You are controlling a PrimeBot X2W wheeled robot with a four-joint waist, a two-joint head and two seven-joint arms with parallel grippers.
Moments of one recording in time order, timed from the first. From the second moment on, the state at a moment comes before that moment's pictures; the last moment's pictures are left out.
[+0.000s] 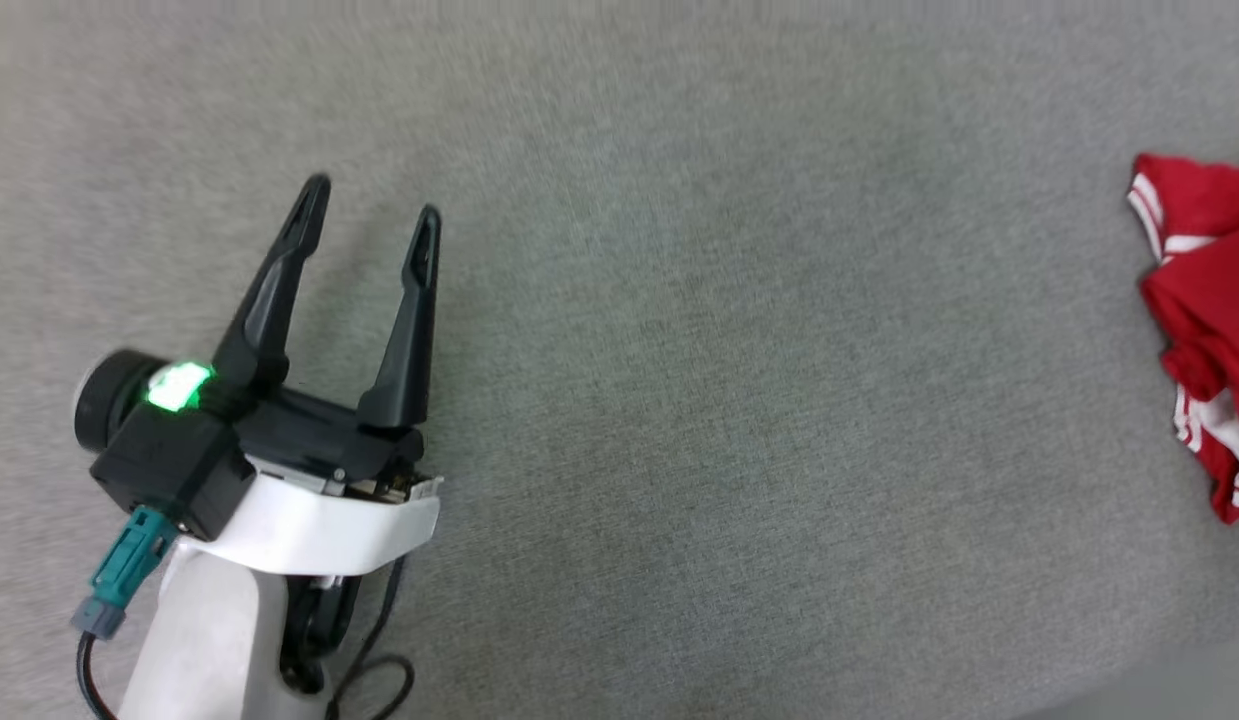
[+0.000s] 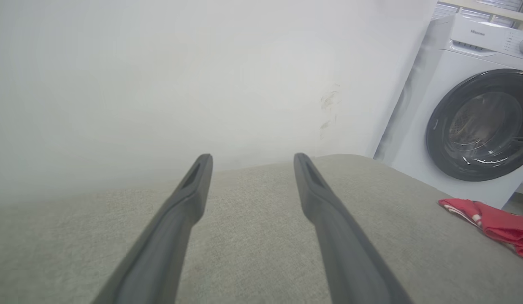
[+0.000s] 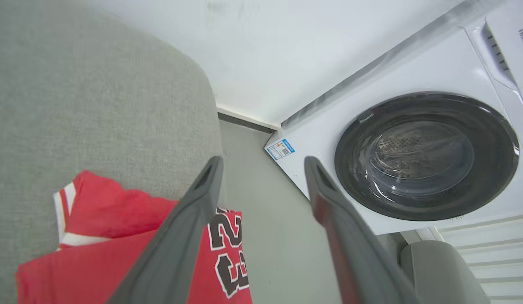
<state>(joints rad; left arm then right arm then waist) -0.29 0.20 -0.15 -0.20 -0.23 -0.13 -0.26 -0.55 -0.56 -0.17 0.20 -0.07 0.13 0.21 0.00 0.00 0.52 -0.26</state>
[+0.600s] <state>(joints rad) -0.11 0.09 0.02 -0.09 -0.21 -0.13 -0.26 -0.22 -0.17 -0.16 -0.12 0.06 0.13 0.03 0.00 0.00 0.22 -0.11</state>
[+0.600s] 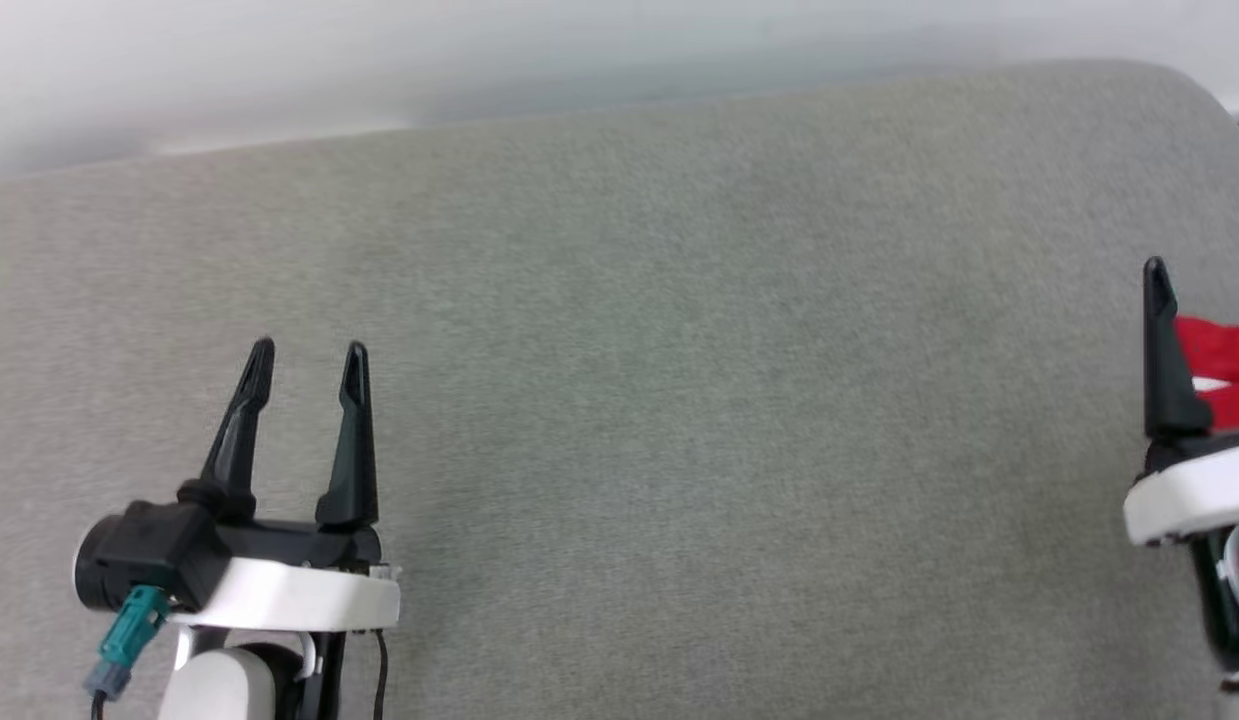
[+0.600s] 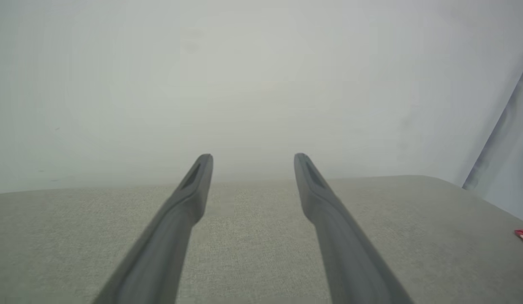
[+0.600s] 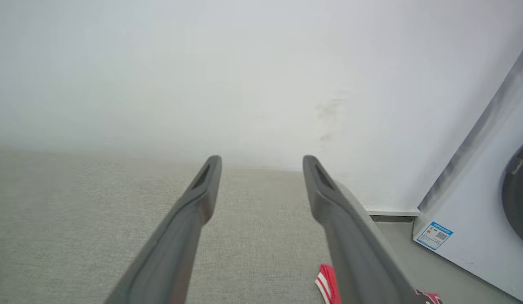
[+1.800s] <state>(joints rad) 0.00 0.05 0.02 0.01 -0.20 -0.13 -0.26 -0.08 -0.06 -0.04 0.07 0.12 0.13 -0.21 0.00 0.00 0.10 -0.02</state>
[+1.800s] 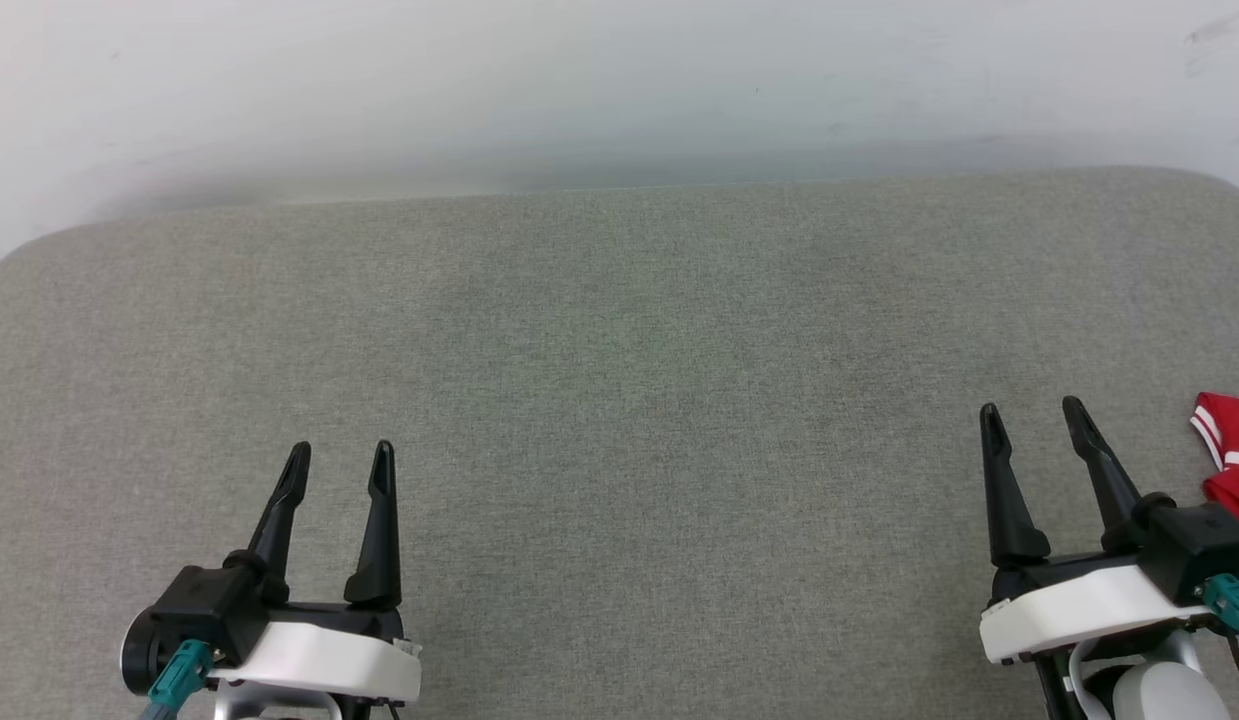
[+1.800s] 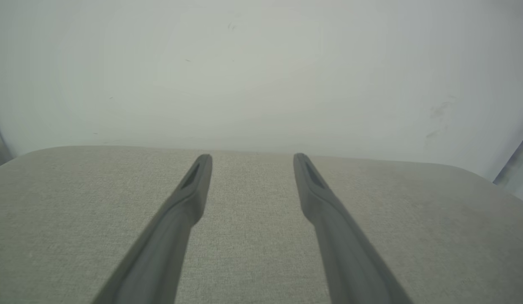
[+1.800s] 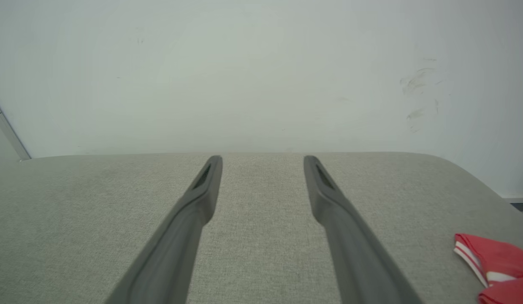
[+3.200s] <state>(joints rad) -0.02 0.07 0.01 0.13 -0.76 -0.13 -0.15 -0.06 -0.06 -0.04 0.17 0.69 0.13 -0.11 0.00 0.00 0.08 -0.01</state>
